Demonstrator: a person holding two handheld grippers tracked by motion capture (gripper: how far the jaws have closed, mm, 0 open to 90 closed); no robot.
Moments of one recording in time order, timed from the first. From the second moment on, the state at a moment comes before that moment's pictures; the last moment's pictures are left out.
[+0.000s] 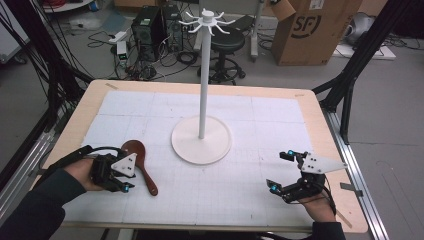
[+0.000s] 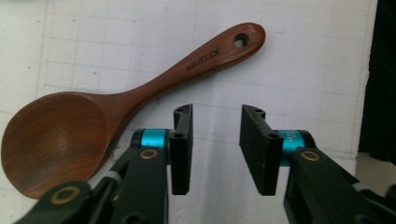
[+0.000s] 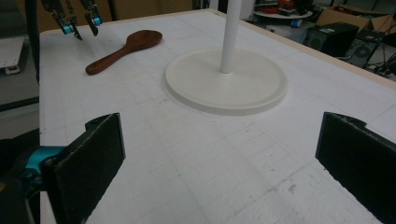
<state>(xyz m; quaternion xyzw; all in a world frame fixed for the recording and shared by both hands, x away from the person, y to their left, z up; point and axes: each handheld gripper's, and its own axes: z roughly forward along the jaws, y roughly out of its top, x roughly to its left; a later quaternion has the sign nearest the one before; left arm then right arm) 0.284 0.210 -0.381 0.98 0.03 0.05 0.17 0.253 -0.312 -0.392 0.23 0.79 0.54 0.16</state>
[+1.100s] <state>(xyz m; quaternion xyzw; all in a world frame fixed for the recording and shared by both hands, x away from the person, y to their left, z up) 0.290 0.157 -0.405 1.00 -0.03 0.02 0.07 0.252 -0.313 -0.391 0.23 0.79 0.54 0.17</state>
